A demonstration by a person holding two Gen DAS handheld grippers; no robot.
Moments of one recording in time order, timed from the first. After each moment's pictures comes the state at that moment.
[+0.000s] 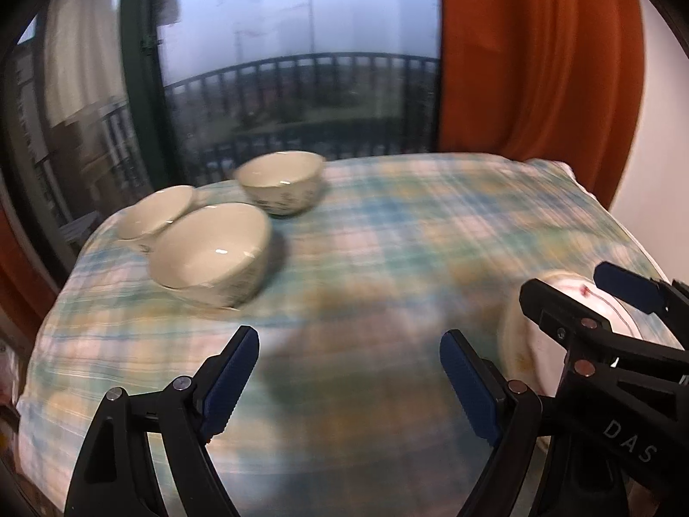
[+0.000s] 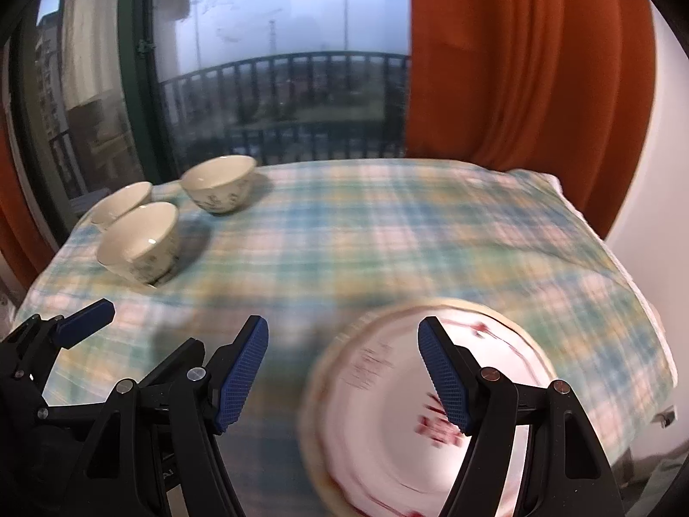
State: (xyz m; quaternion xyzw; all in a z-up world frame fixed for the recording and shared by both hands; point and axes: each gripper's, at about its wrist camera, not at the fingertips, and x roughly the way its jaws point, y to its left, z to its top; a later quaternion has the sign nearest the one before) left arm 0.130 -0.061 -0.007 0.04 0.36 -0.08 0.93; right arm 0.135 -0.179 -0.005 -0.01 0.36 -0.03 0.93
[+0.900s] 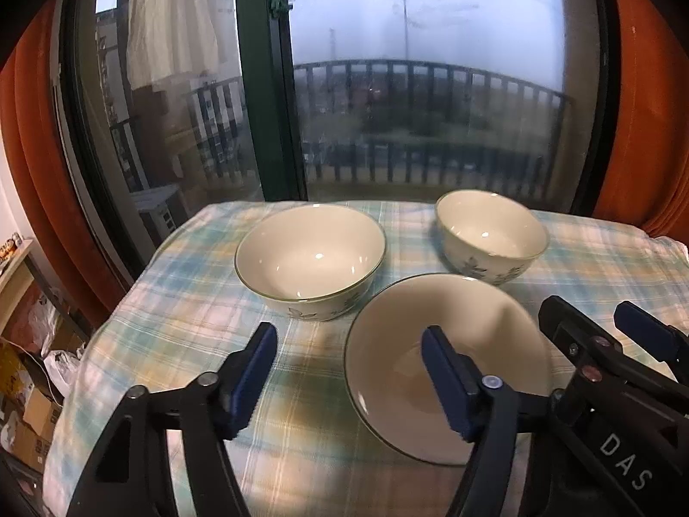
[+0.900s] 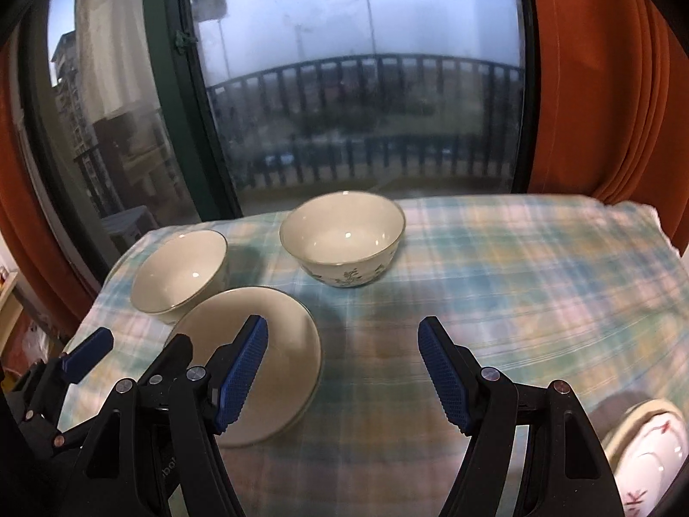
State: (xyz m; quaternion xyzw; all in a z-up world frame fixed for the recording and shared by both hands) left arm 0.249 0.072 -0.025 0.00 0.35 0.06 0.93; right arm 0.290 -0.034 -0.023 0.03 0.36 0.03 0.93
